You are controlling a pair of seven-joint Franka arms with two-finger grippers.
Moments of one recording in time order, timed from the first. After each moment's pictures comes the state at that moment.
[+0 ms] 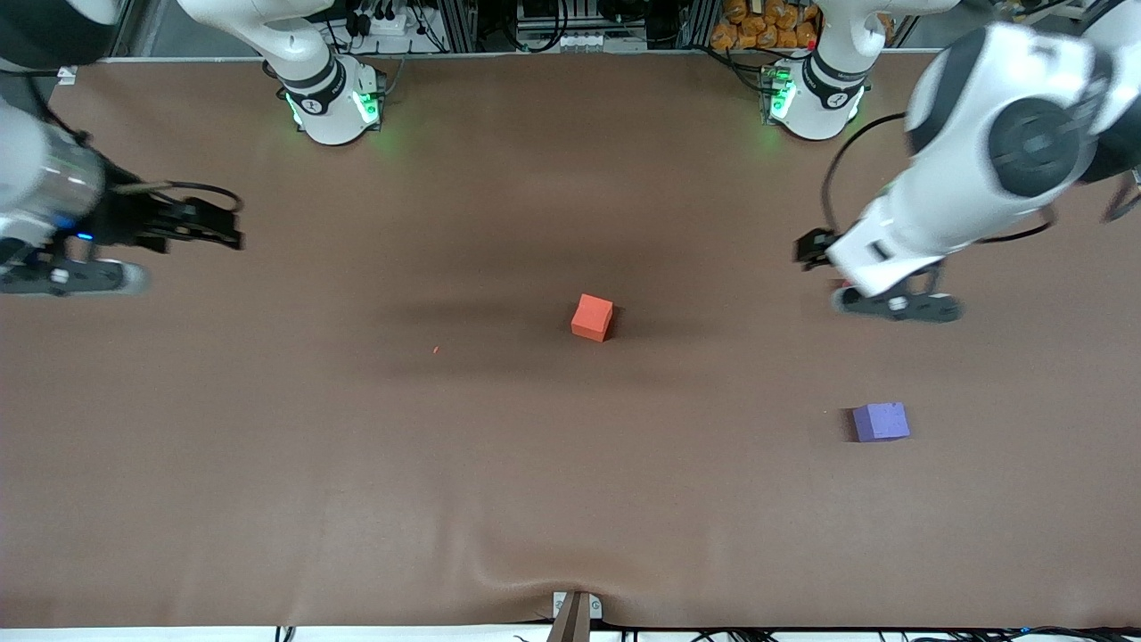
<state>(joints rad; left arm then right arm) -0.15 0.22 -0.25 -1.58 0.03 1.62 -0.25 0.13 0.16 -0.05 -1.32 0.07 1.32 0.06</state>
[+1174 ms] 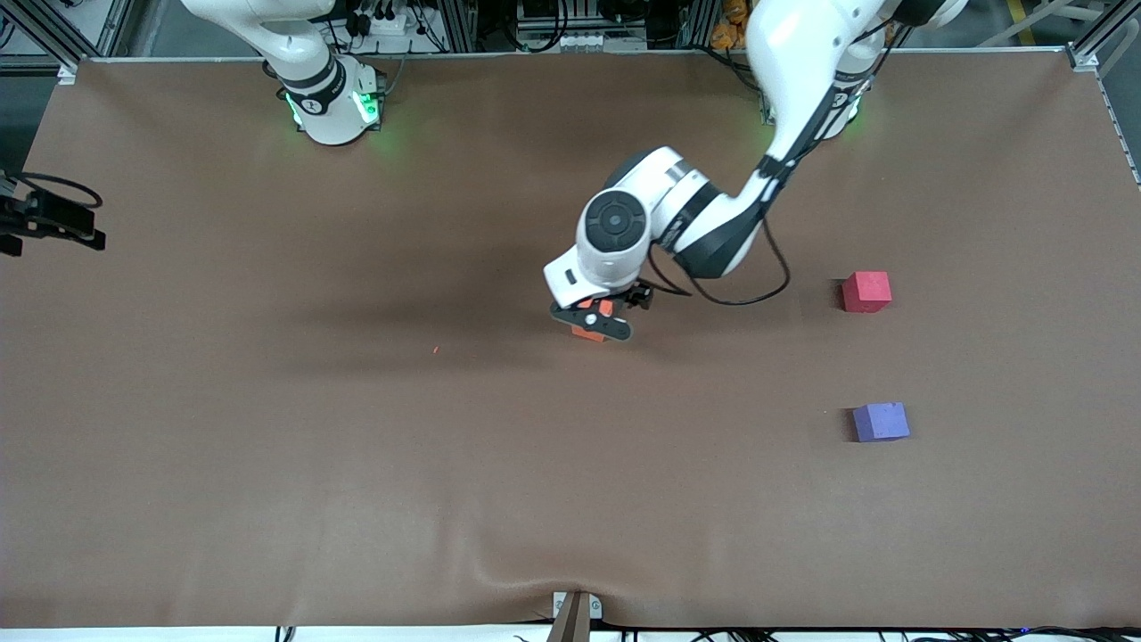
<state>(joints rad) -0.58 0.66 -0.25 -1.49 0.06 2.04 -0.48 0.03 0.14 -0.13 -1.37 -0.01 1.39 -0.18</state>
